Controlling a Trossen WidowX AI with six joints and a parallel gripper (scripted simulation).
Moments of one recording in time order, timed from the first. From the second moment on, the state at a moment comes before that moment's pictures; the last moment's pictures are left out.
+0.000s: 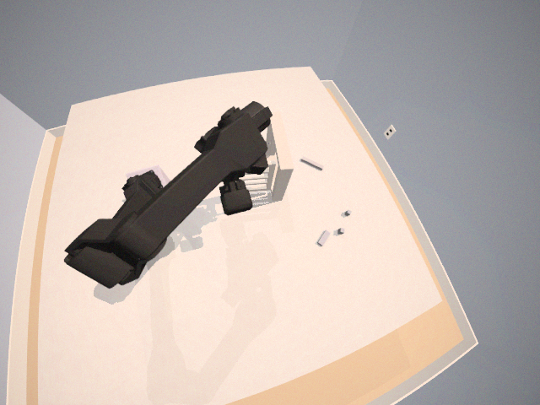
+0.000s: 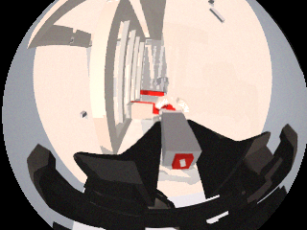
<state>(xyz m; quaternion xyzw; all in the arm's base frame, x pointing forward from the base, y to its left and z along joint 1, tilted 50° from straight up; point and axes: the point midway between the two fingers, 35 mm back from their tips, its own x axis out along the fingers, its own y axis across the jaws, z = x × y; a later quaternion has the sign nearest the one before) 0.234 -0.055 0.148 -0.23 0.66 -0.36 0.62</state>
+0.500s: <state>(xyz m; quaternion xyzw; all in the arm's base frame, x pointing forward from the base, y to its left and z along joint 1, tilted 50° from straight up) 0.234 -0.055 0.149 -0.23 0.66 -0.35 0.62</state>
